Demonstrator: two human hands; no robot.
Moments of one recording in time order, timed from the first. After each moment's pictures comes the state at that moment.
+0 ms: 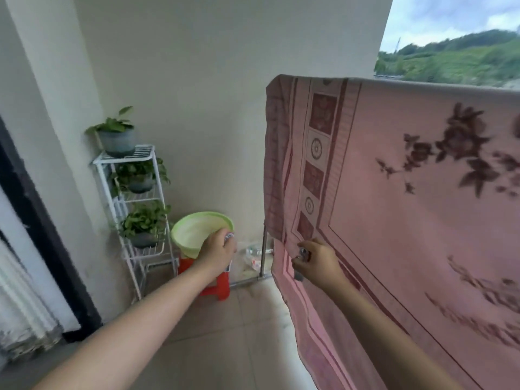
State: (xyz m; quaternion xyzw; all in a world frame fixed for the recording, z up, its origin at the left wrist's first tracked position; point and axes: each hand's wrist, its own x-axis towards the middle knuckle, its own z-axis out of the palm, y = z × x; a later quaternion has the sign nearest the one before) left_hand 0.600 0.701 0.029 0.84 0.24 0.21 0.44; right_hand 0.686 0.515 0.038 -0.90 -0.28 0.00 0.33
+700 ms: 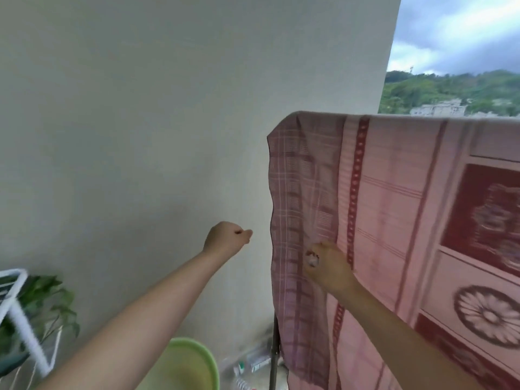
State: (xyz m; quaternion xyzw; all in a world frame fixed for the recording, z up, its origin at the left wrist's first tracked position) left_hand 1.138 1.062 0.099 0.89 0.13 0.17 0.40; right_hand 1.173 0.858 0.072 -0.91 -0.25 -0.16 0.28
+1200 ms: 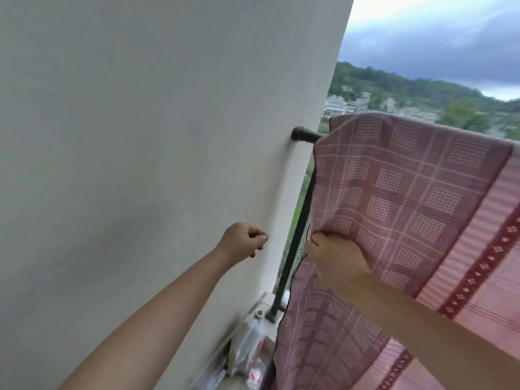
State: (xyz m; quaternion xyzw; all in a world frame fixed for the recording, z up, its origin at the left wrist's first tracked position) left_hand 1.383 1.166 0.078 0.84 -0.13 -0.02 0.53; right_hand 1.303 0.994 0.117 -0.96 -0.13 -0.17 -0.17
